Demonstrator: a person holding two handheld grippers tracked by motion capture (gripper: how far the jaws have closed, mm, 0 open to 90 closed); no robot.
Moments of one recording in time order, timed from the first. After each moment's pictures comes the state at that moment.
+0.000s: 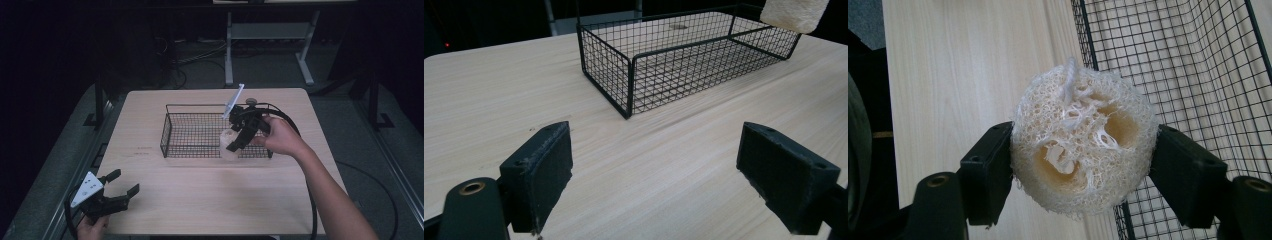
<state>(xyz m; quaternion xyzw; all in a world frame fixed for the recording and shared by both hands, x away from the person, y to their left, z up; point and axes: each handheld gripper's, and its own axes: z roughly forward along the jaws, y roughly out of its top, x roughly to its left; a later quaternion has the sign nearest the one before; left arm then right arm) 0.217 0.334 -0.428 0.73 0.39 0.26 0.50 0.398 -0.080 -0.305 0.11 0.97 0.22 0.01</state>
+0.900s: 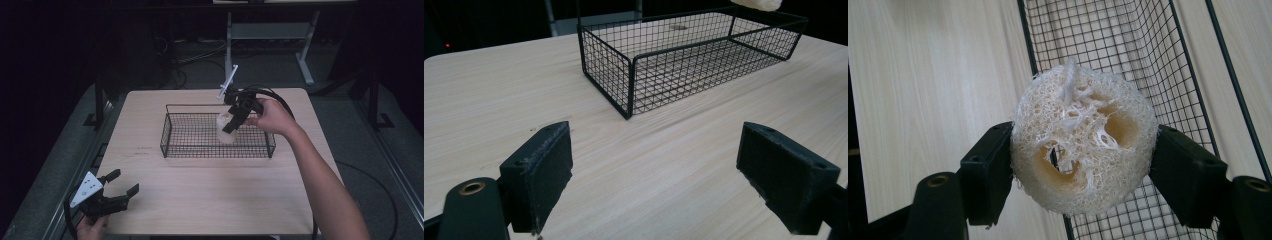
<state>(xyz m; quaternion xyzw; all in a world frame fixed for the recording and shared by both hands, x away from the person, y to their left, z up) 0.216 0.335 -0.428 0.73 0.39 0.26 0.50 0.443 -0.069 -0.286 0.13 0.97 0.21 0.02</state>
